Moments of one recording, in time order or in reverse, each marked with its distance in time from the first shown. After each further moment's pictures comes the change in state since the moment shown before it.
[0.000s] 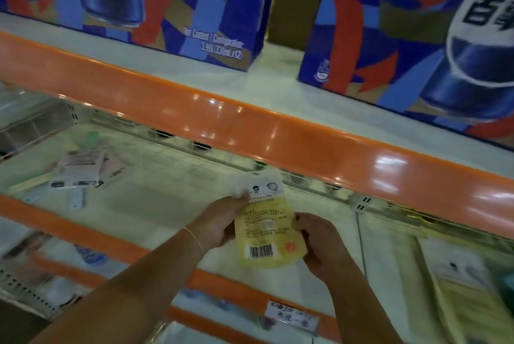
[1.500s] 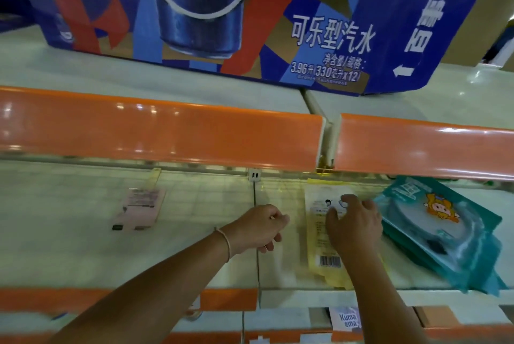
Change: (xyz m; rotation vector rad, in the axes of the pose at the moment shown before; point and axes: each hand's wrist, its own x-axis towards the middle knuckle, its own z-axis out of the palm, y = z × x) left_hand 0.011 -0.097 0.259 0.967 -0.438 0.265; right_hand -0.075 -0.042 -0.257 -1.174 0.974 -0.172
